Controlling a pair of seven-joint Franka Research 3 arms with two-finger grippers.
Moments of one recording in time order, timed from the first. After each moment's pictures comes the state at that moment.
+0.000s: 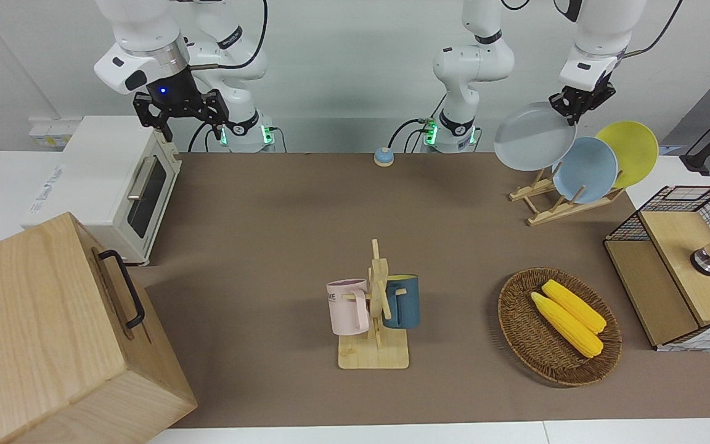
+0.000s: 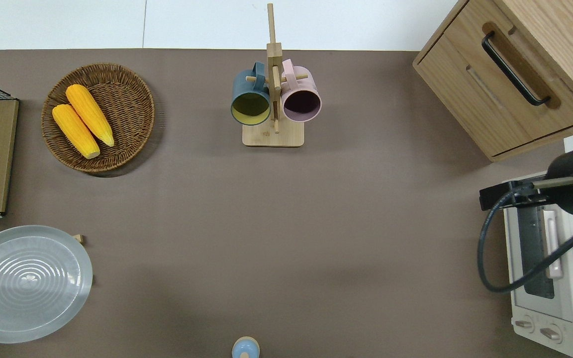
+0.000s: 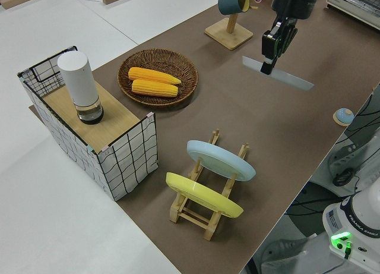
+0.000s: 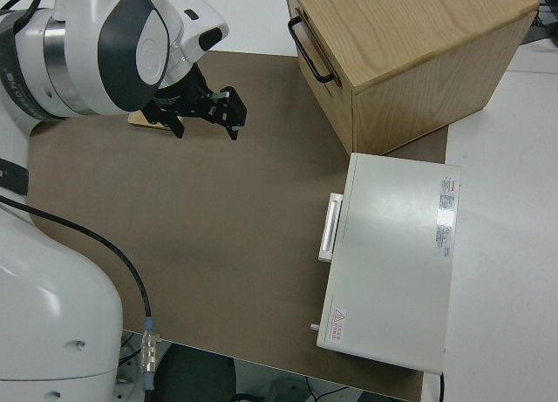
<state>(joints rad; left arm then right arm) 0.01 -0.36 0.02 -1.98 0.33 1.52 0.02 -0.08 -0.02 0.19 -1.50 0.00 1.41 0.06</state>
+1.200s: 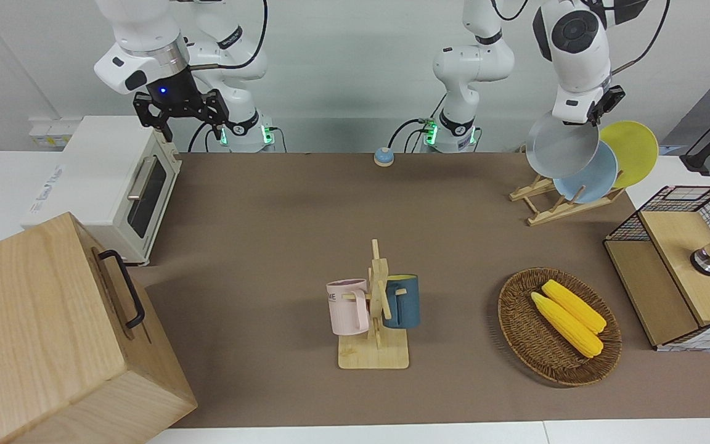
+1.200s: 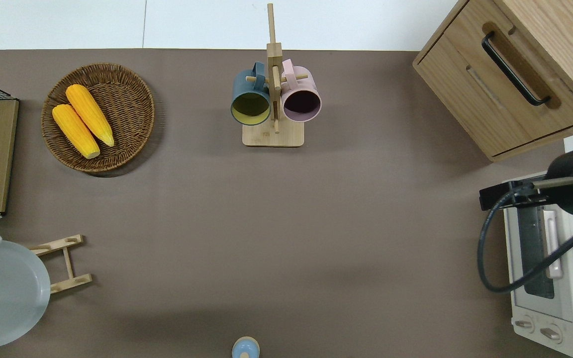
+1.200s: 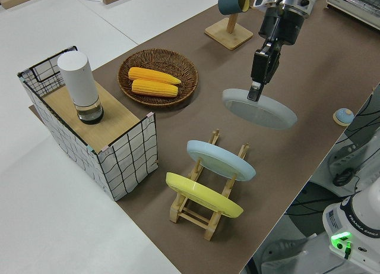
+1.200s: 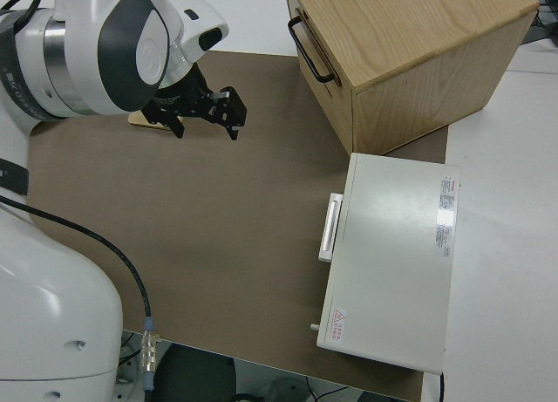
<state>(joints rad) 0.00 -0.33 -0.03 -2.13 0.69 1.51 -0.17 -0.08 -0.02 0.19 -1.50 0.00 1.41 0.06</state>
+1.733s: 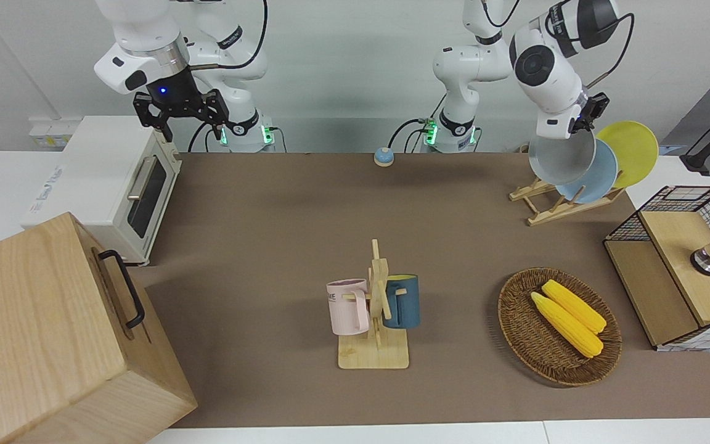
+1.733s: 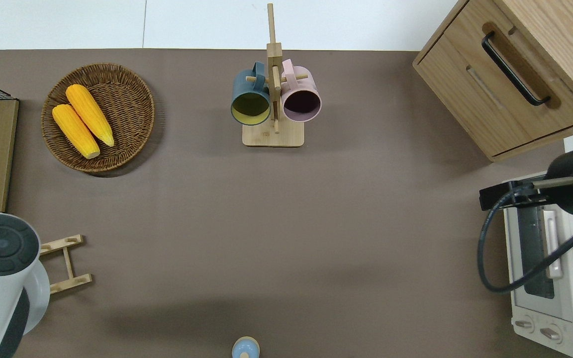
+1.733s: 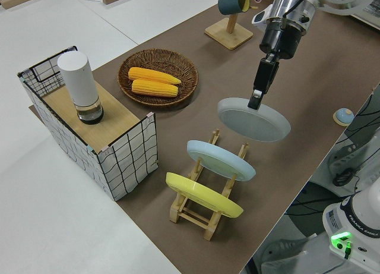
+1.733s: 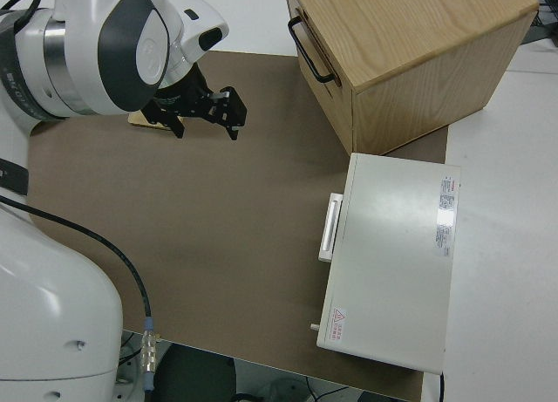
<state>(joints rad) 0.00 -0.32 -0.09 -2.23 0.80 1.51 -0.38 -0.08 -0.02 0.19 -1.50 0.00 1.41 0.06</state>
